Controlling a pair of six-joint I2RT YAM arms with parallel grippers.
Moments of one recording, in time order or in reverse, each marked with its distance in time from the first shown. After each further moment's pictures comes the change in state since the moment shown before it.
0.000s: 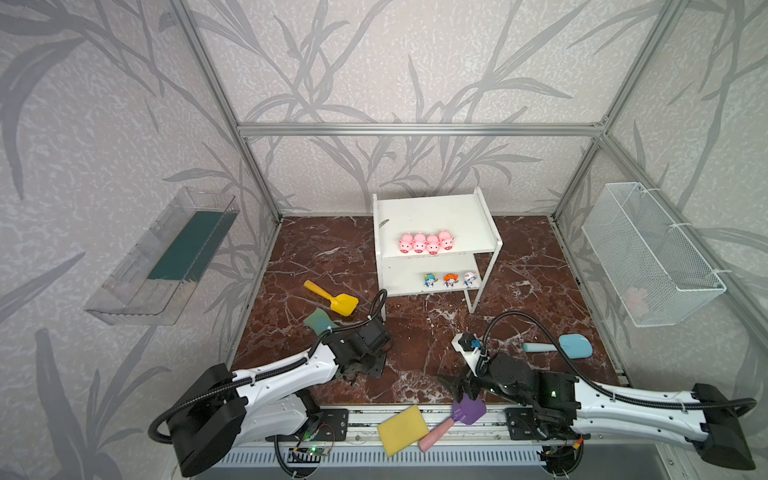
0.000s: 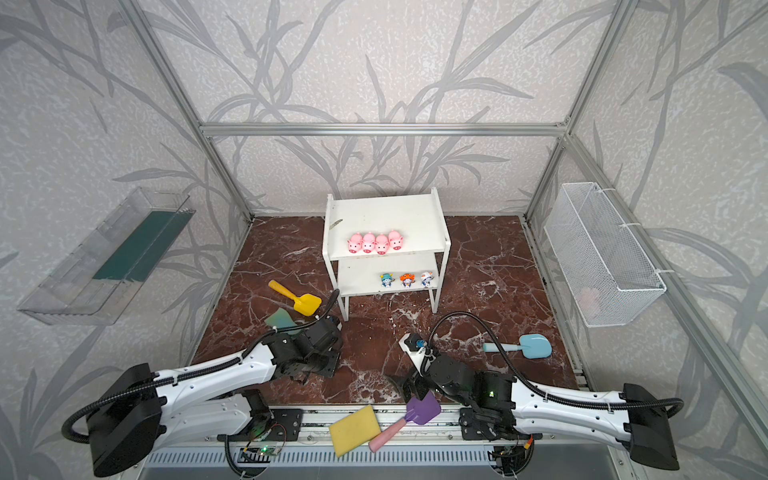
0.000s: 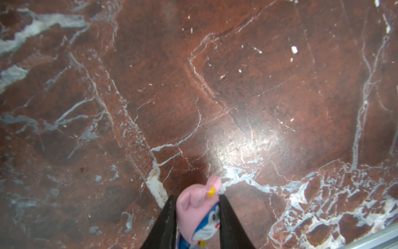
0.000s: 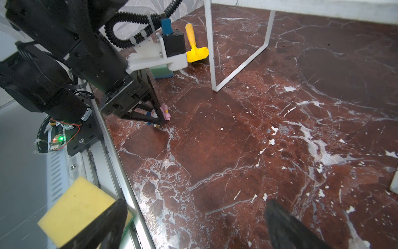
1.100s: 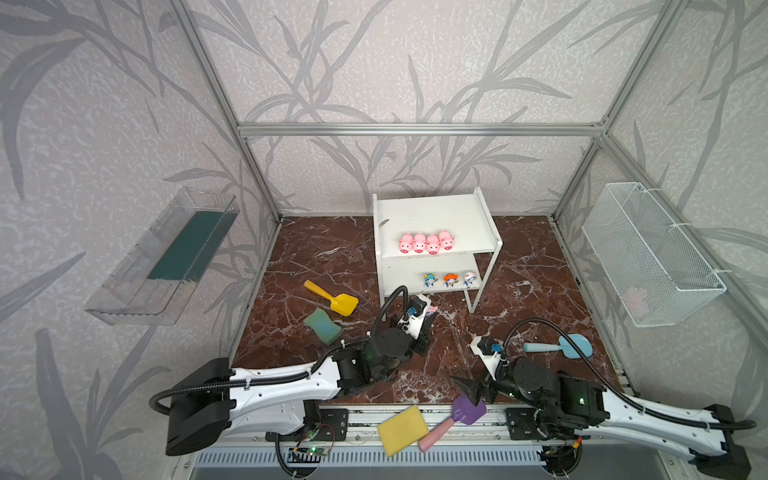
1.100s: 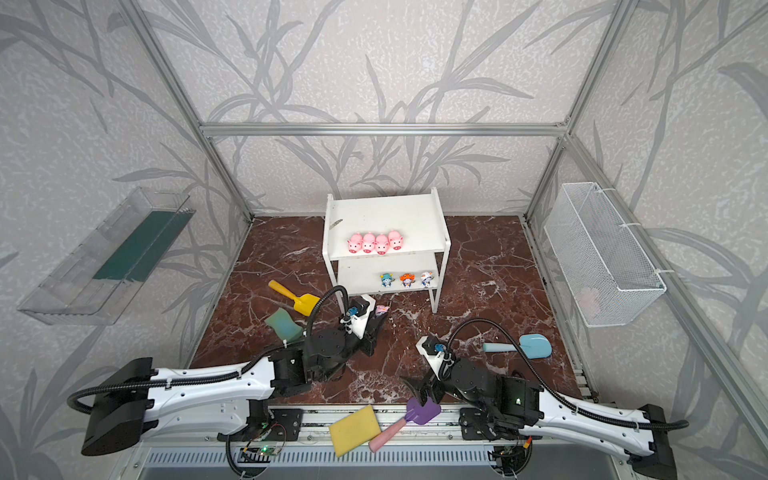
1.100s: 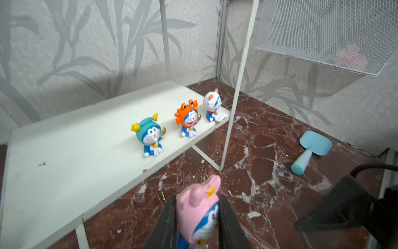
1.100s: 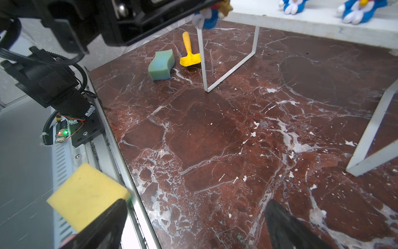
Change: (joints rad) left arm -0.333 0.003 0.017 1.041 -0.492 0.496; right arm 0.000 -0.341 -0.011 -0.306 0.019 -0.029
